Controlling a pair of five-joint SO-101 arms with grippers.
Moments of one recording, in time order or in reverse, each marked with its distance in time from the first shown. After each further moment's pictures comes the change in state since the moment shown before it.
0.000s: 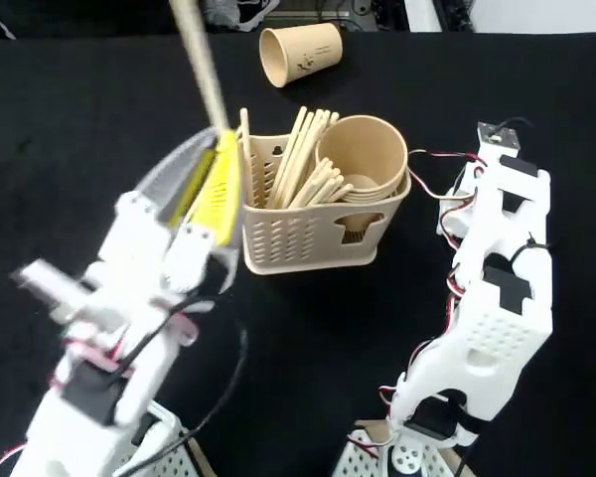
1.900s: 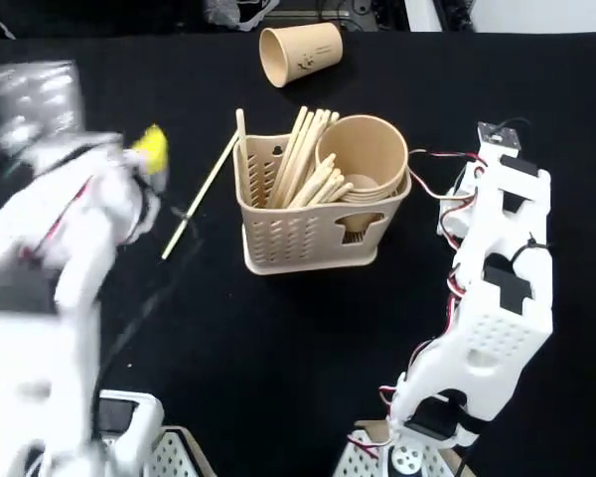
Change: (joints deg) left arm -26.5 41.1 -47.1 68.0 -6.9; right arm 0.0 0.0 0.0 0.0 0.0
